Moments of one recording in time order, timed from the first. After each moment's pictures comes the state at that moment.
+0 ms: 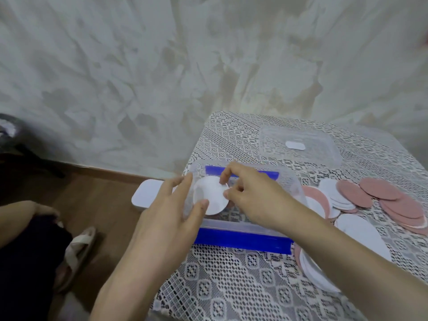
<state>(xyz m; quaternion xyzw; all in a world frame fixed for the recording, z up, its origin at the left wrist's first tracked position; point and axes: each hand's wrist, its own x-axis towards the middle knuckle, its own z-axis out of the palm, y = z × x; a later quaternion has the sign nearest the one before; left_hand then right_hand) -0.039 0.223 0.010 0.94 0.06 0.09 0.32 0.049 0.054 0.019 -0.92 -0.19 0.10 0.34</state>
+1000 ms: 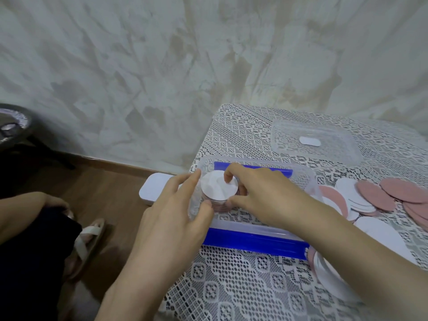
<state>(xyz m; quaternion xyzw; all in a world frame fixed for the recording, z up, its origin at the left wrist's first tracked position) -0.041 0.221 0.004 0.93 0.09 0.11 0.32 0.067 0.053 0.009 -0.94 -0.29 0.07 0.15</state>
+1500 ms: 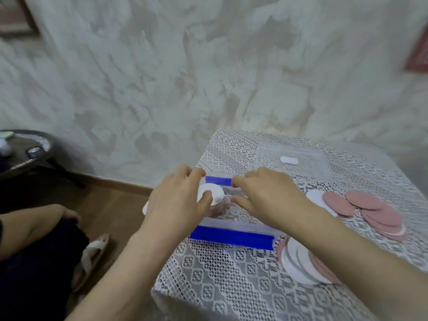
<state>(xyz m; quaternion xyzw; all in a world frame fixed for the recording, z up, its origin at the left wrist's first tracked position) -0.023 0.205 0.037 0.98 0.03 0.19 0.10 0.032 0.015 0.053 -0.93 -0.35 -0.12 -0.03</state>
